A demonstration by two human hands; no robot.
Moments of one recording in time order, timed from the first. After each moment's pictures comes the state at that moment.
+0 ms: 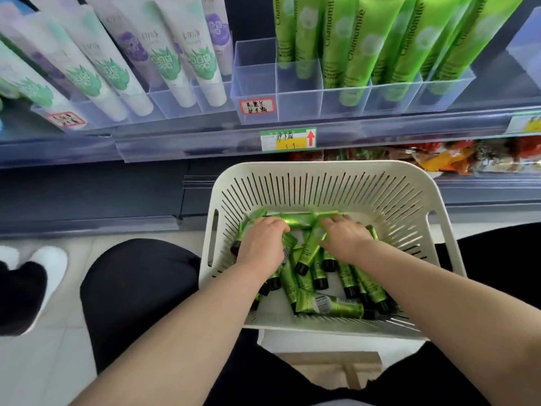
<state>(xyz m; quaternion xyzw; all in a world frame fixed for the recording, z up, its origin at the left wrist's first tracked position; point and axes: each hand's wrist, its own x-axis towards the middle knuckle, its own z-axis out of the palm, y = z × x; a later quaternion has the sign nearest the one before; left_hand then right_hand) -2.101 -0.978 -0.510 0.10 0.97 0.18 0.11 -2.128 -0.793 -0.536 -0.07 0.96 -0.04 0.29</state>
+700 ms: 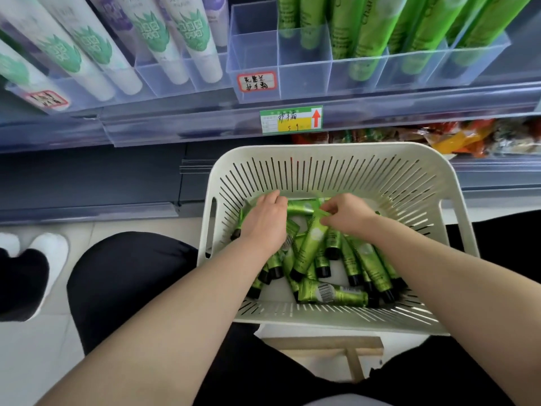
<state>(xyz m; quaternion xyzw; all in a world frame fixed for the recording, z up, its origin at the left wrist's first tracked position) -2.122 -0.975 -0.522 0.12 0.98 0.09 0.13 -2.143 -0.796 -0.519 0.07 0.90 -0.30 0.30</state>
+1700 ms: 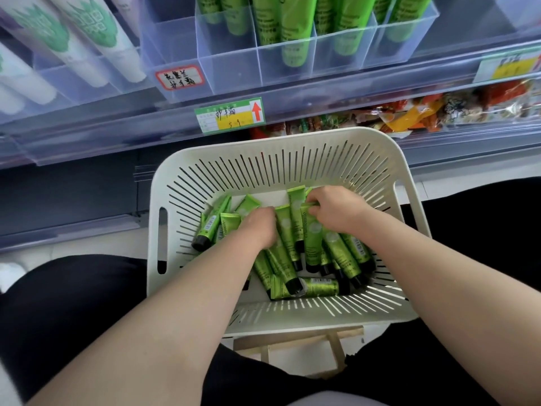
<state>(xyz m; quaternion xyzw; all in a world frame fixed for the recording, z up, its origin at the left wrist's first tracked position) -2.140 -0.922 -0.562 0.05 0.93 0.11 0.36 -2.132 -0.757 -0.496 0.01 0.93 -0.18 0.31</state>
